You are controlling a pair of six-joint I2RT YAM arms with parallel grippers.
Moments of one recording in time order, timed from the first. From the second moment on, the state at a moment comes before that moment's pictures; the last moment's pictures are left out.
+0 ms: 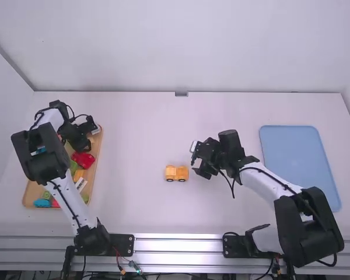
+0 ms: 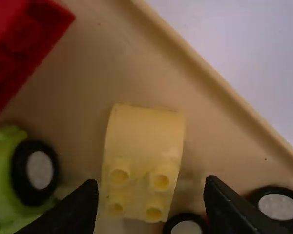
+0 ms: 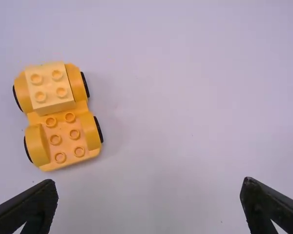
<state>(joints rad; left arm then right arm) 0.47 2.21 1.61 -0.92 0.14 1.29 0.35 1.46 0.65 -0.08 -0.45 -0.84</state>
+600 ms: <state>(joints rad) 0.47 2.21 1.61 -0.89 0.16 1.27 0.35 1.46 0.65 -0.08 -0.45 -0.84</state>
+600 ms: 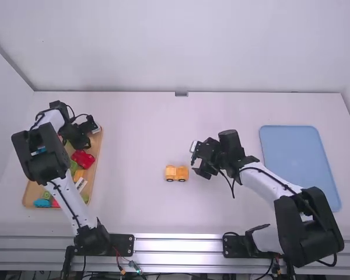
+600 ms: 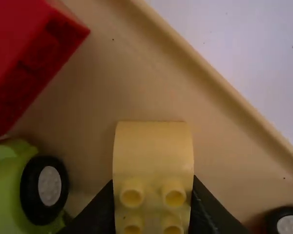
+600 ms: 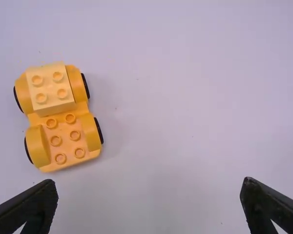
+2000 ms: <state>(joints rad) -0.48 2.16 1.89 -1.06 0.24 0.94 0.05 0.38 0.58 -0.52 -0.26 -0.30</state>
